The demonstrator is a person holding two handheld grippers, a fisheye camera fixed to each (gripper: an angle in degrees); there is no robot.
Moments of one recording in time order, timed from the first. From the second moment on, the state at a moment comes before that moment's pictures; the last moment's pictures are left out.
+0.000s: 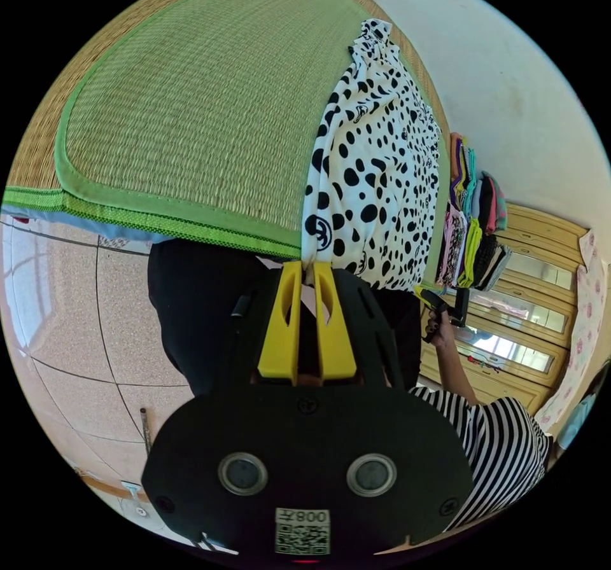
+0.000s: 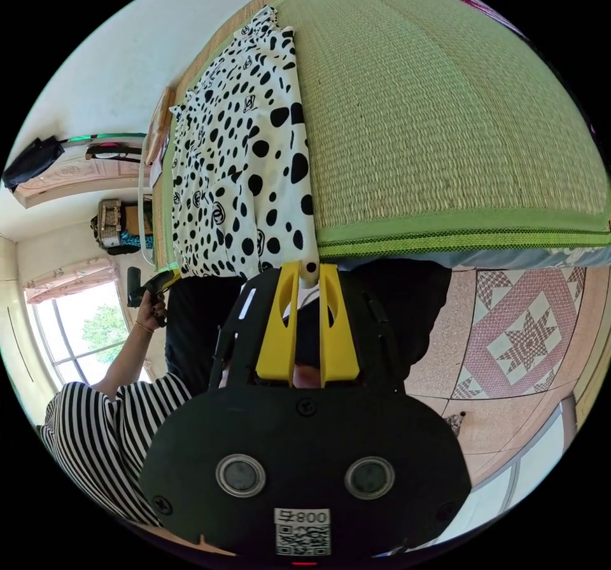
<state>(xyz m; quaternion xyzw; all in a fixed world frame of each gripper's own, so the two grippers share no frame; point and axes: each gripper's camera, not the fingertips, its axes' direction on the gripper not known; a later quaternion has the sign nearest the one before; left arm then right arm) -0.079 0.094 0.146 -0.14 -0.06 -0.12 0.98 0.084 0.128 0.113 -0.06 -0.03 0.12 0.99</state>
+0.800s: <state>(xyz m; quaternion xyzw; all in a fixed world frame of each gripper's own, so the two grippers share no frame) -0.130 0.244 0.144 -0.06 0.08 -0.12 0.99 0.106 0.206 0.079 0.02 -0.17 0.06 0.98</state>
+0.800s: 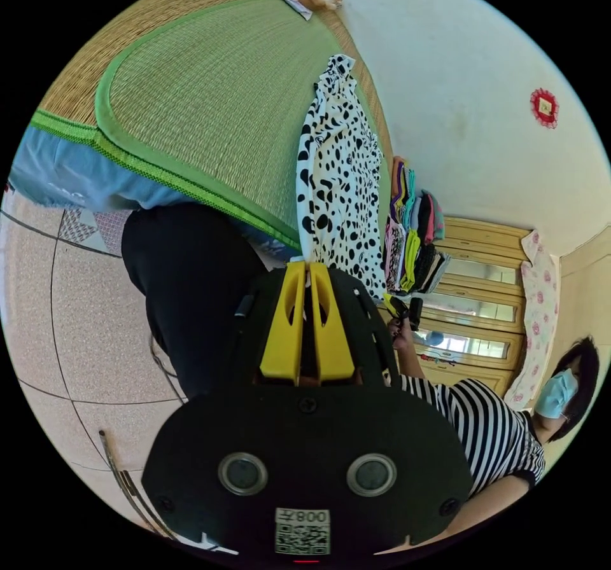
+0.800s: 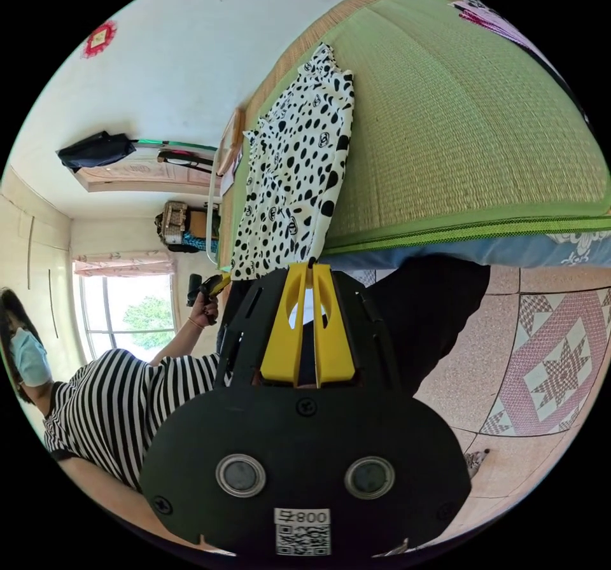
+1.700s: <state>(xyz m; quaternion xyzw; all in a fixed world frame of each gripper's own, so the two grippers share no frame) -0.175 0.428 0.125 0.00 0.19 -0.09 0.98 0.100 0.338 0.071 0.05 -0.22 0.00 0.97</state>
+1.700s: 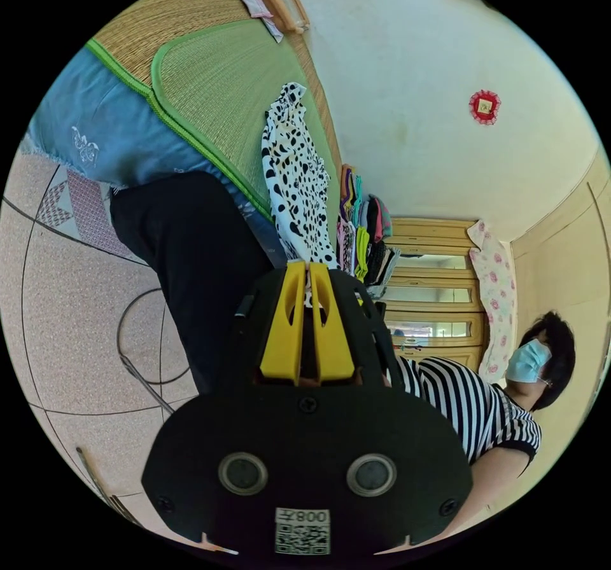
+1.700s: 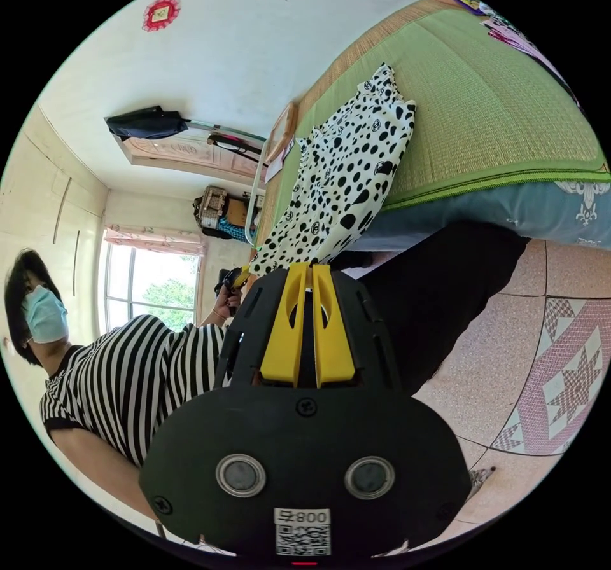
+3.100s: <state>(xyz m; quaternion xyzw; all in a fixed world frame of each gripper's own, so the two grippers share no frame) -0.181 0.407 0.131 0.05 0.25 -0.06 0.97 0.117 0.404 0.051 0.10 -0.25 -0.03 0.96</state>
